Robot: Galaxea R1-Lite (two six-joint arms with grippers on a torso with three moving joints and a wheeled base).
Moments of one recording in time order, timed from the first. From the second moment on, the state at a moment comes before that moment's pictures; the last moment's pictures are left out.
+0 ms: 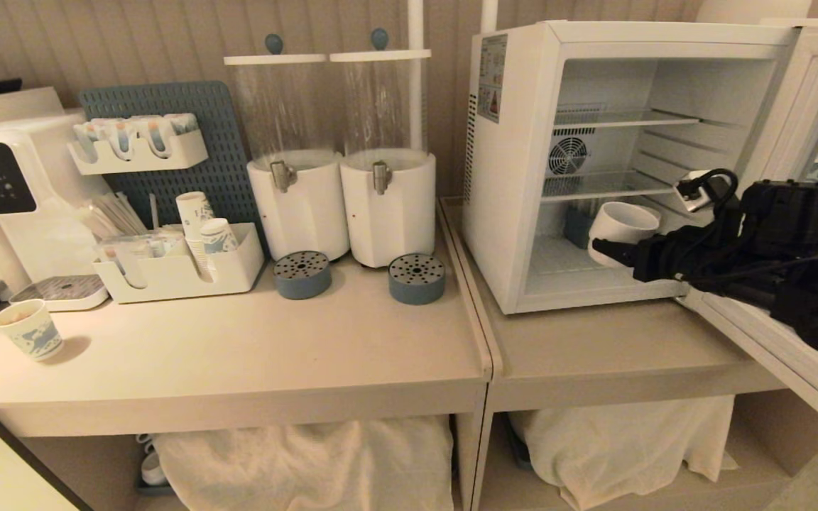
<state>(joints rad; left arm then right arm) 0.01 0.00 0.00 0.00 0.01 -0.03 0.05 1.88 -0.93 -0.72 0.29 -0.06</state>
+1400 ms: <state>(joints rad) 0.01 0.00 0.00 0.00 0.01 -0.04 0.04 2.43 -1.57 -0.56 0.27 -0.06</state>
